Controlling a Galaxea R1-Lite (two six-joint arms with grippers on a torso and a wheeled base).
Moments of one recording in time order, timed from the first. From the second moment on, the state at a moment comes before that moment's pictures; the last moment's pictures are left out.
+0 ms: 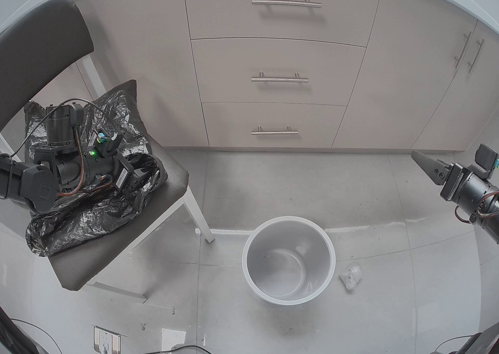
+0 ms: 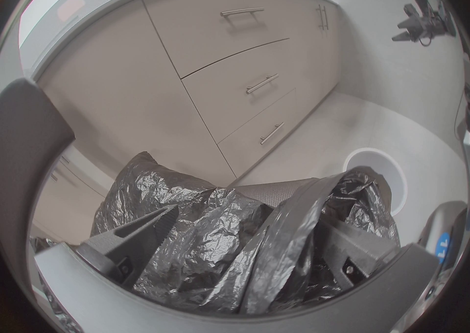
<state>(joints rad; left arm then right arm) -0.12 1.77 -0.94 -0.50 -0.21 0.65 0.23 1.31 -0.42 -0.87 0.03 0.31</state>
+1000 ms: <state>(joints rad) -0.15 1.78 -1.00 -0.49 -0.09 0.92 0.23 1.31 -0.42 -0.87 0.03 0.31</state>
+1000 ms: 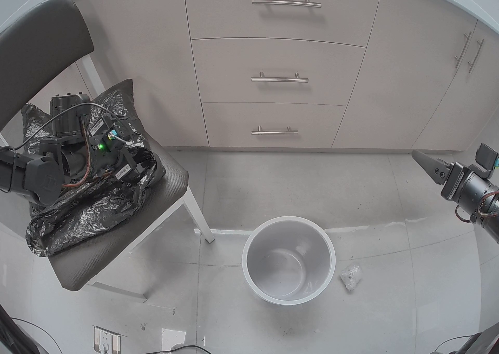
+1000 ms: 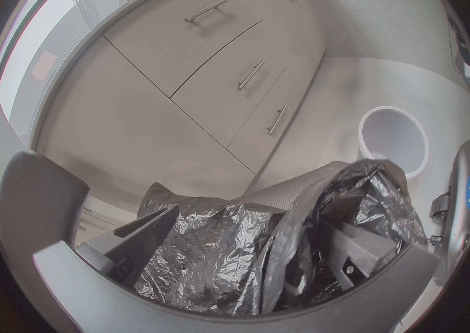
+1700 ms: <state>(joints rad) -0.22 1.81 -1.05 -0.48 -0.05 0.92 0.23 1.30 -0.42 -0.87 0.03 0.31</state>
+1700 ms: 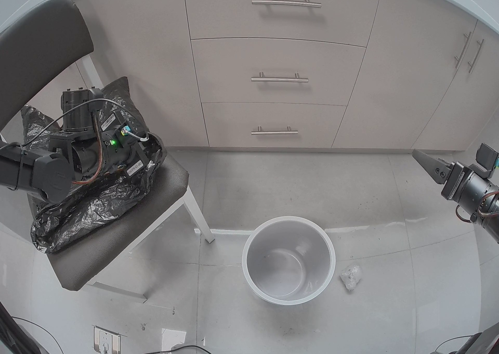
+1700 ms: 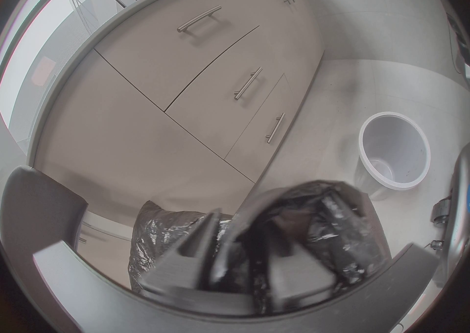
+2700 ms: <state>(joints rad) -0.72 1.67 -1.33 -0.13 0.31 -0.53 0.23 1.35 -0.40 -0.87 0.03 0.30</state>
